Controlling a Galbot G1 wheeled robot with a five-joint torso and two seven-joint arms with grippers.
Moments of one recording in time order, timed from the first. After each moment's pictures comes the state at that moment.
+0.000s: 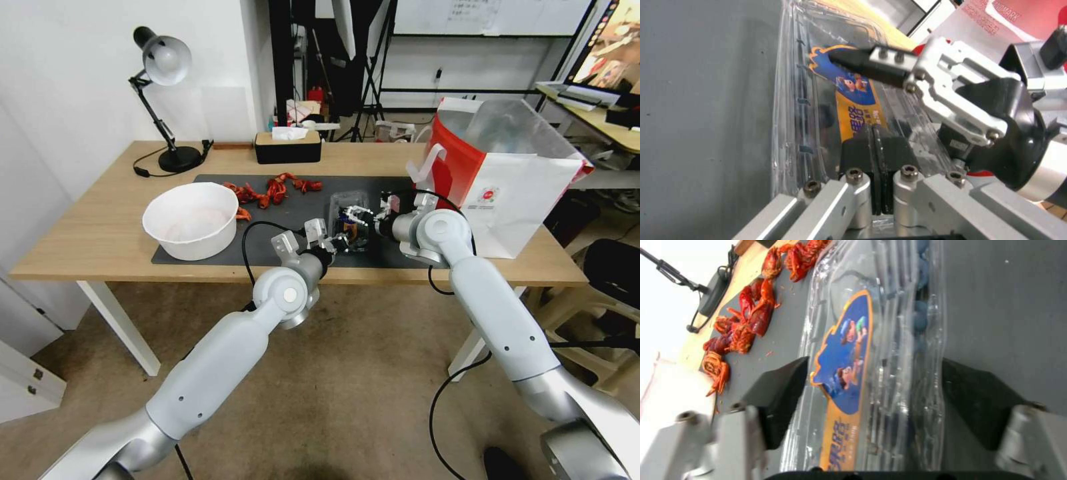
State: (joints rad) left arm 0.66 -1.25 0.18 -1.65 -1.29 0.21 -0.40; right arm -0.52 1.19 0.10 1.47 1.51 -0.73 0.49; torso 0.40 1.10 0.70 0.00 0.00
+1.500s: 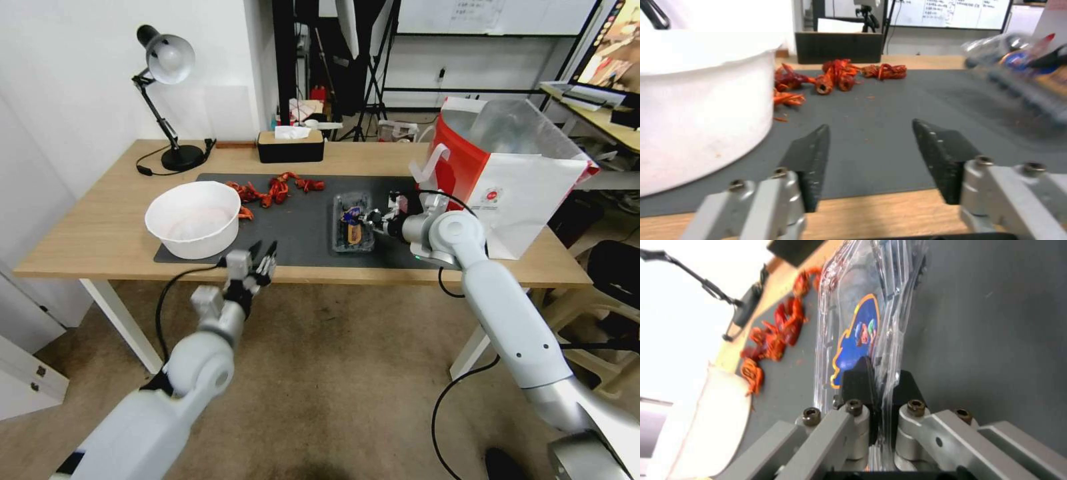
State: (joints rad) left arm 1.20 -0.99 -0.11 -1.94 -0.56 -0.01 -0.34; right arm -0.59 1.14 0.22 1.57 1.55 -0.73 0.45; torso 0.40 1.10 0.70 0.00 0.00
